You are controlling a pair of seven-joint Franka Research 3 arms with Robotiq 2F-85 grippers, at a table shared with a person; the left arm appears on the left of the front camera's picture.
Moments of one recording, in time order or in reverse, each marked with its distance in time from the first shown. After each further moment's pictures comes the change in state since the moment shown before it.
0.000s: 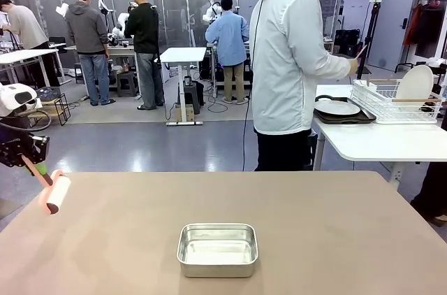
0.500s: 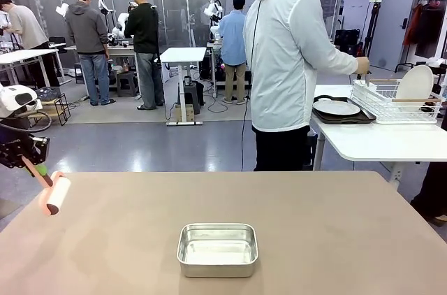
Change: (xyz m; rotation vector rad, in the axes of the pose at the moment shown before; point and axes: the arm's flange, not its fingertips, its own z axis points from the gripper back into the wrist) left arm 0.000 0.000 -0.002 -0.001 0.004 0.000; right arm 0.000 0.000 0.000 0.000 0.000 0.000
